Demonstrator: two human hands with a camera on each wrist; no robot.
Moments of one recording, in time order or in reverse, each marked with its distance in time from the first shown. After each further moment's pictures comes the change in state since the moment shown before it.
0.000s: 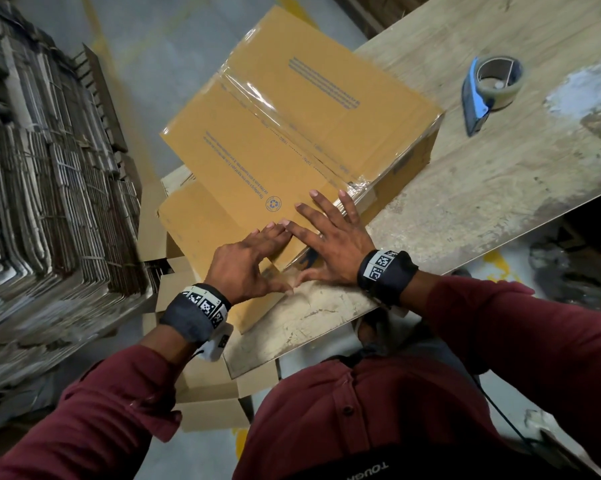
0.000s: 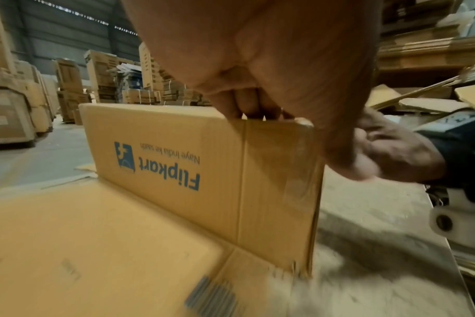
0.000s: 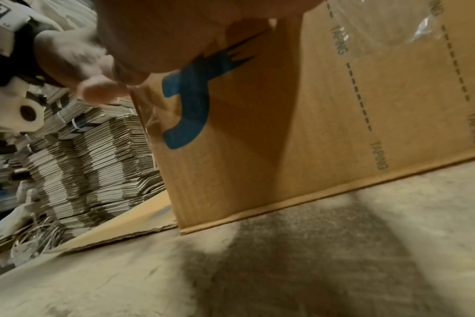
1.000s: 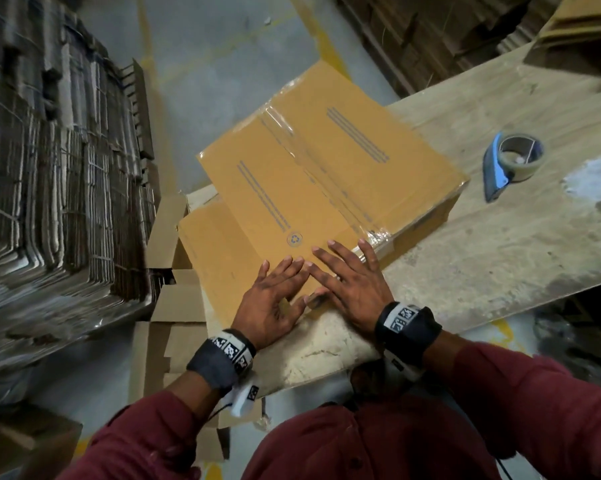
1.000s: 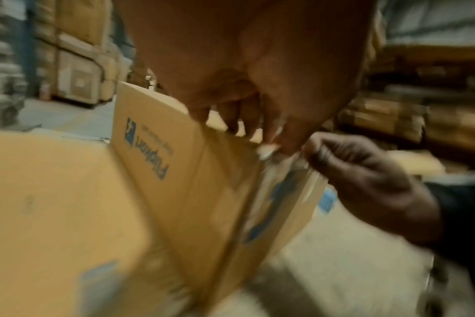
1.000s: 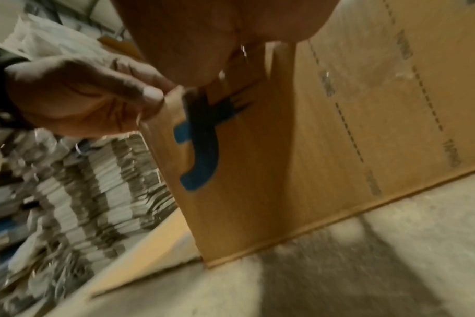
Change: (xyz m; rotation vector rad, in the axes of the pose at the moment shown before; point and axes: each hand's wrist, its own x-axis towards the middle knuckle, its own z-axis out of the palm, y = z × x) left_hand -0.009 0.020 0.027 -0.329 0.120 -0.165; right_hand -0.008 0.015 0.004 0.106 0.206 -0.114
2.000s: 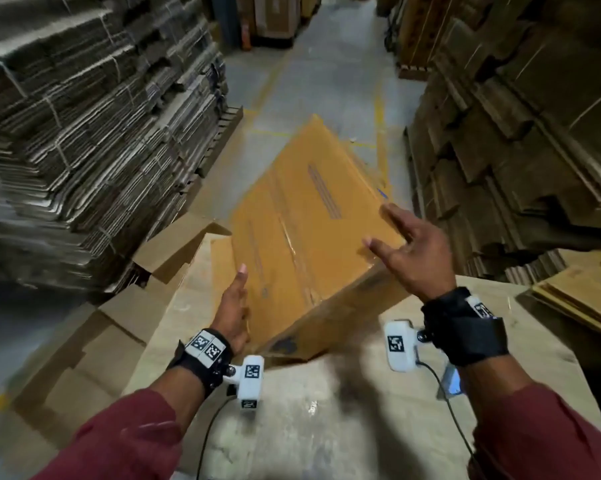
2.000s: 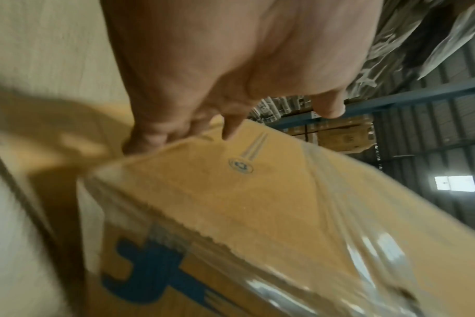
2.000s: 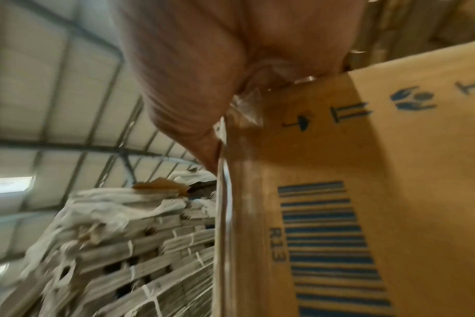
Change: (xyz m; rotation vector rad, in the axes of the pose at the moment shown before) left_hand 0.124 0.069 -0.077 -1.499 0.638 -1.076; right_hand 0.208 0.150 -0.242 0.635 0.160 0.210
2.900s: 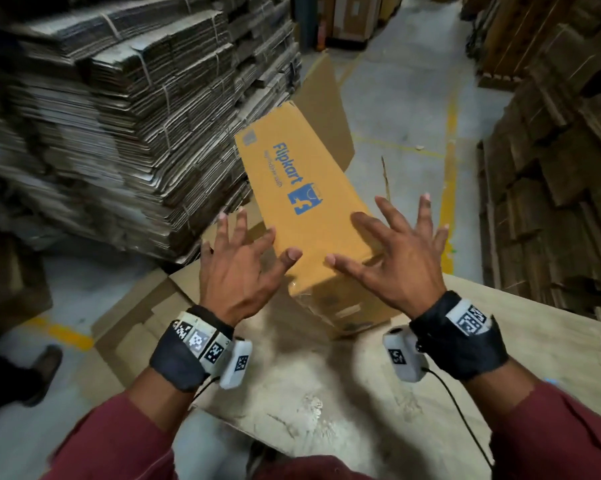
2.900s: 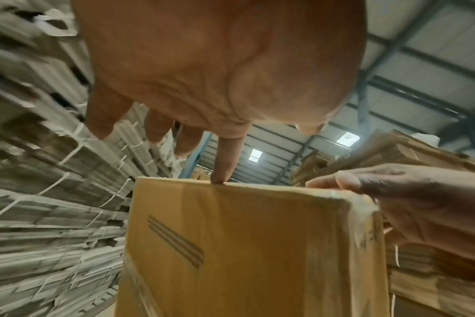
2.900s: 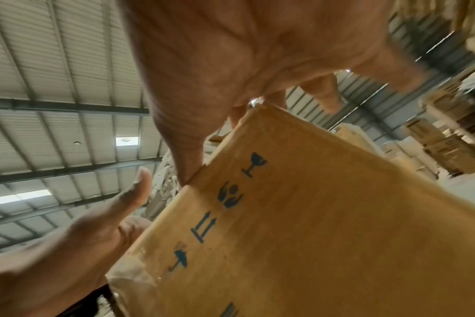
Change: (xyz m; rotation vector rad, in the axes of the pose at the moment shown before) left_hand -0.088 0.080 -0.117 1.417 0.472 0.684; right_hand -0.043 -0.118 0.114 -0.557 -0.226 -0.304
